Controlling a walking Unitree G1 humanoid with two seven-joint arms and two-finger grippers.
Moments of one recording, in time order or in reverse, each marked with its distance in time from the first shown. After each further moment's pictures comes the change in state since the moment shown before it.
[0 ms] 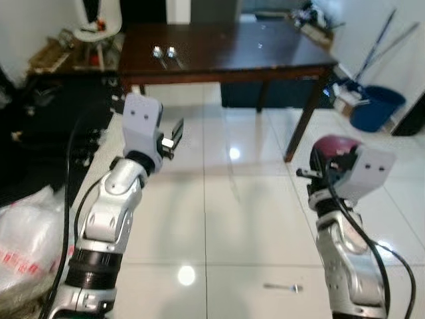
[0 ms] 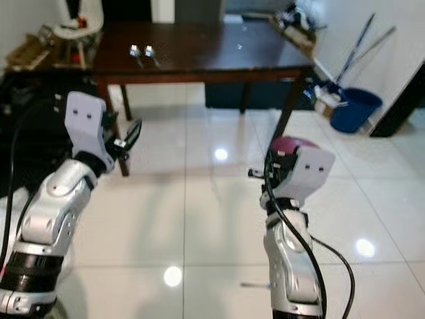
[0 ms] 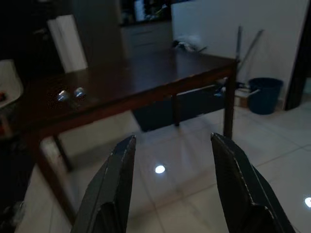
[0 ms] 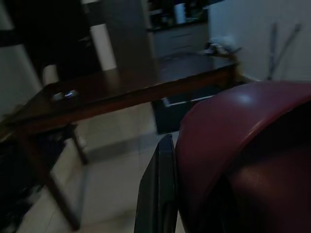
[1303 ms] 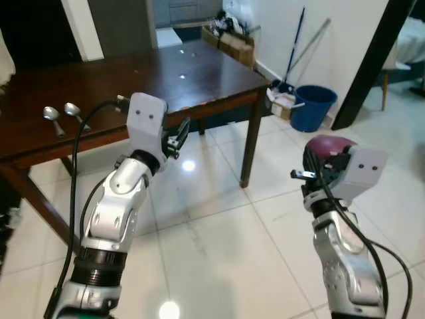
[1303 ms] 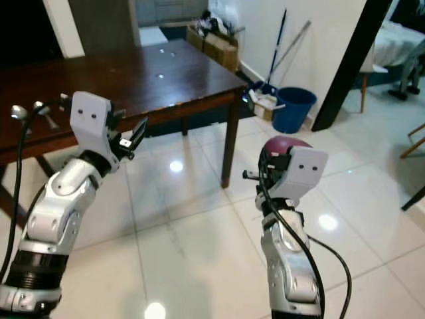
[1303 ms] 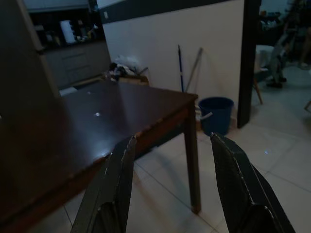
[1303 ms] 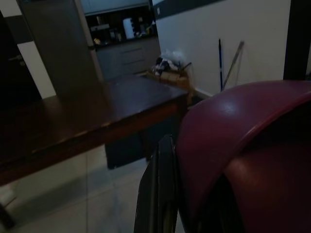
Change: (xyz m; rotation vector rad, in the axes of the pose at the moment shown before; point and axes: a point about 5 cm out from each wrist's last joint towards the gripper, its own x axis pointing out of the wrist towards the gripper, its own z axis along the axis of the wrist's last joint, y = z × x) left arm 0.005 -0.008 0.005 -0.003 -0.024 -0.016; right arm 0.001 0.003 -0.001 0.001 0.007 0.050
